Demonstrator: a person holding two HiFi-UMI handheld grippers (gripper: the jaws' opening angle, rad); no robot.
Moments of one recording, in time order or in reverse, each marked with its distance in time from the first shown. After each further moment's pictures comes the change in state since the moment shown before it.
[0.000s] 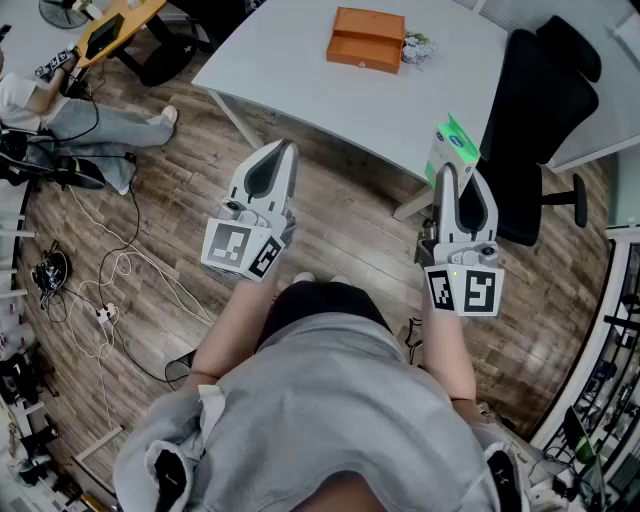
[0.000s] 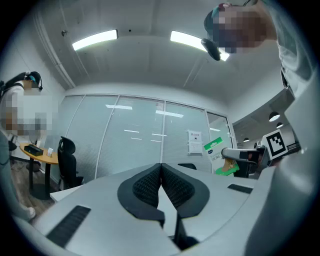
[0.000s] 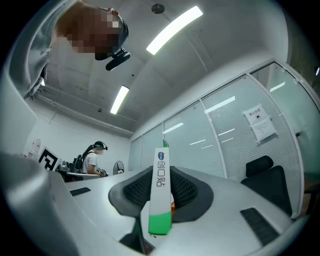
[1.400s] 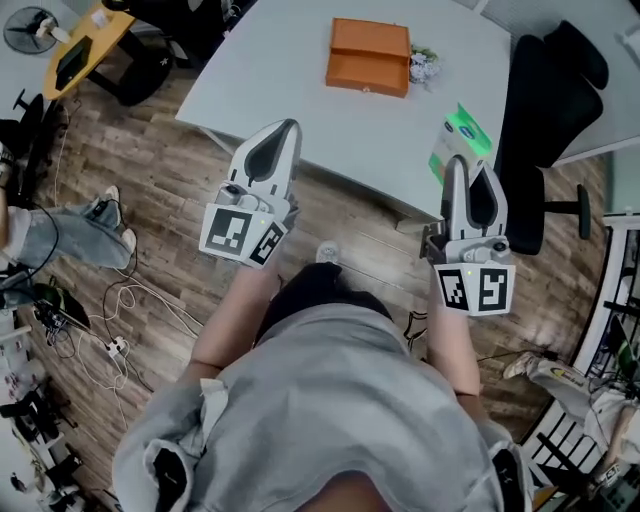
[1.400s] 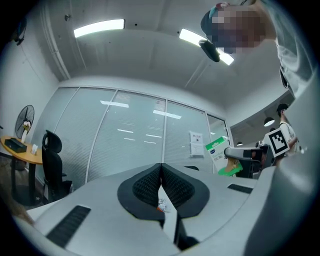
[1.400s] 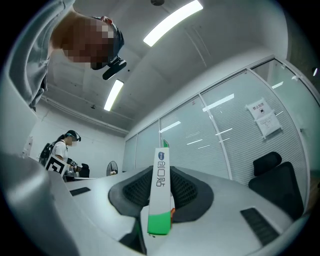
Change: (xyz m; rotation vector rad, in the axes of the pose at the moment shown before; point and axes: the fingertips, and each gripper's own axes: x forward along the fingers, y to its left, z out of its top) left arm 0.154 0.160 -0.003 -0.024 -0.018 -0.100; right arm 0.191 -0.003 -0.042 0.011 -0.006 -0.045
